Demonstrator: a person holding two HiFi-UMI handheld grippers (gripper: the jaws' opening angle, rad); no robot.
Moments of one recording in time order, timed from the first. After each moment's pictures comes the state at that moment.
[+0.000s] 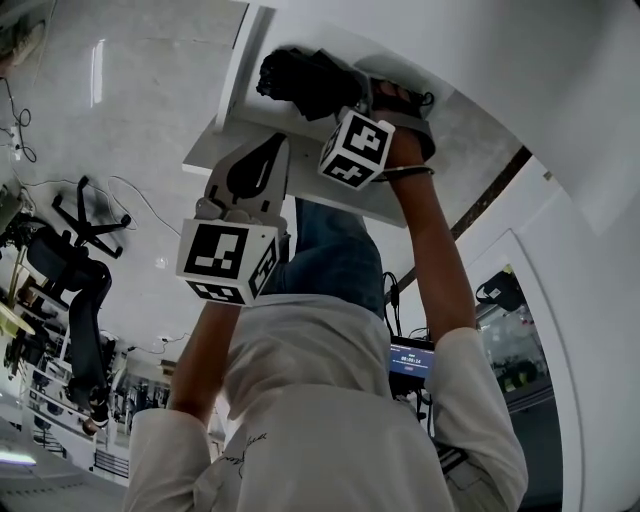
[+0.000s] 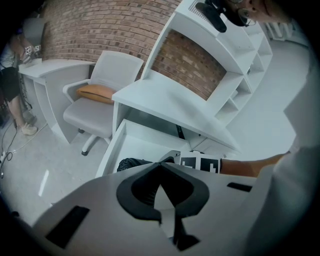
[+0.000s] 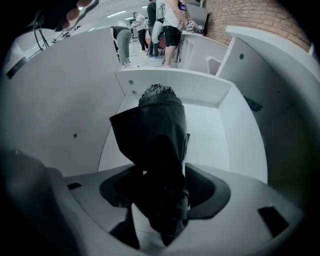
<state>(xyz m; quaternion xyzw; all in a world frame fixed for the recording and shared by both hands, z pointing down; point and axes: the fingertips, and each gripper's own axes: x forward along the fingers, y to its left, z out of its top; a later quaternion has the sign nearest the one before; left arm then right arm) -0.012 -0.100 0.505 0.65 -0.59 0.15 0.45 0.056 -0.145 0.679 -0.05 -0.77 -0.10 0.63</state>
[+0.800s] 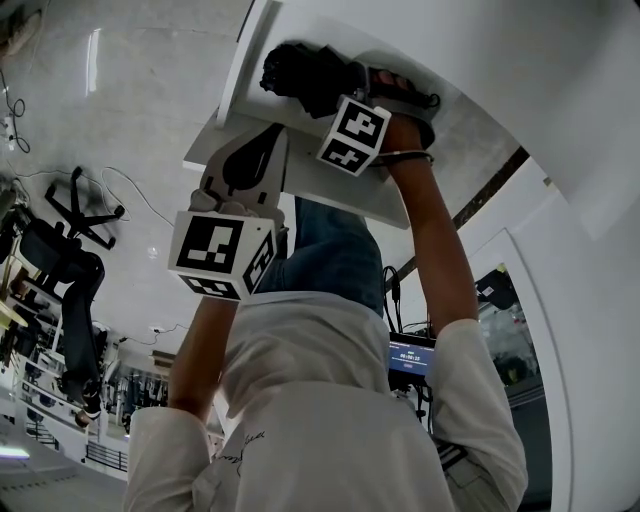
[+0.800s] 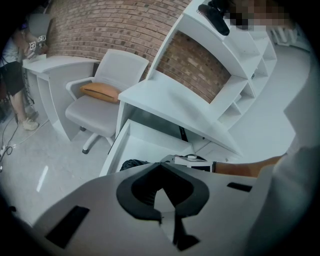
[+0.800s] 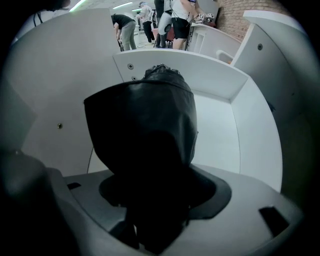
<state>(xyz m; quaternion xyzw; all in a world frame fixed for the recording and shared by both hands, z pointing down) -0.023 -0.105 0.507 0.64 -0.60 0.14 0.46 0.055 -0.148 0.703 -0.08 -0.74 -0.12 0.65</state>
